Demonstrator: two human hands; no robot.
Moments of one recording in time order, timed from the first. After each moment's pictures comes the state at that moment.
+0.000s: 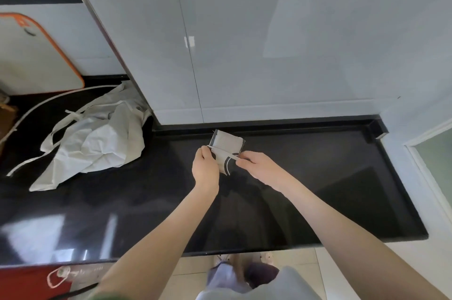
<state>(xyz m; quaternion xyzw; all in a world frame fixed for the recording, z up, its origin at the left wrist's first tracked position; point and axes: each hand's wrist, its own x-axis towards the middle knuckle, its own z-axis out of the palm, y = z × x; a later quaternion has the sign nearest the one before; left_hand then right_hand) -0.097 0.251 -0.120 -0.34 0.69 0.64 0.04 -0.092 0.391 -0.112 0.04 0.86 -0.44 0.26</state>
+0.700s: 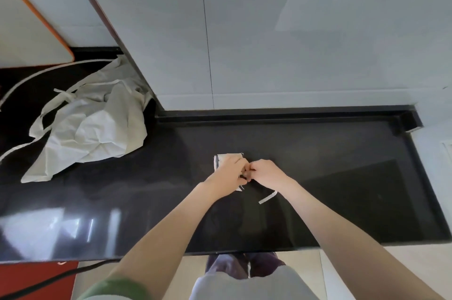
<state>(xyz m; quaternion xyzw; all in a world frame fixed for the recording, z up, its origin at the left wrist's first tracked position) -0.115 0.228 -0.188 0.23 0.91 0.19 0.27 -0.115 0.375 -0.197 0.04 0.88 -0.28 0.38</state>
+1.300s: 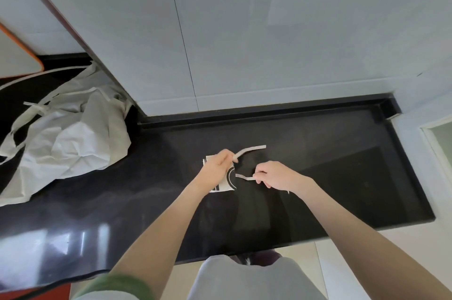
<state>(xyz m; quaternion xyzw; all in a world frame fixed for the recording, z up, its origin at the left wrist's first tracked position) -0.128 0.223 -0.204 0.01 0.79 0.52 0.32 -0.102 0.420 -0.183 0.05 0.86 -0.31 0.41</state>
